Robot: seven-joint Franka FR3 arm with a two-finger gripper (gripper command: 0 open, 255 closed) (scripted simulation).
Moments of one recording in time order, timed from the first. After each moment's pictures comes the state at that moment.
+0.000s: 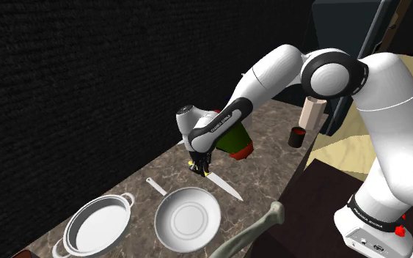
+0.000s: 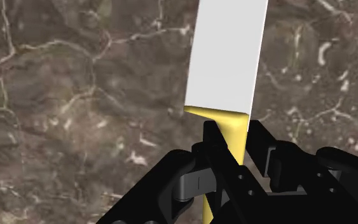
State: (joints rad) arm 0.23 0.65 0.21 -1.76 -0.19 2.21 0.37
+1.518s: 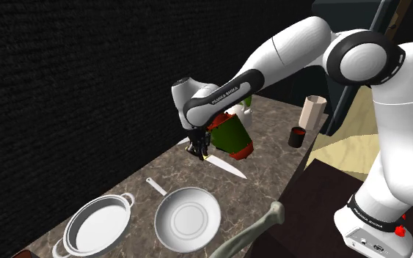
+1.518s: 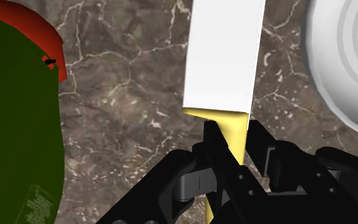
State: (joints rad) arm 0.21 0.48 0.24 -1.74 -0.14 2.01 0.34
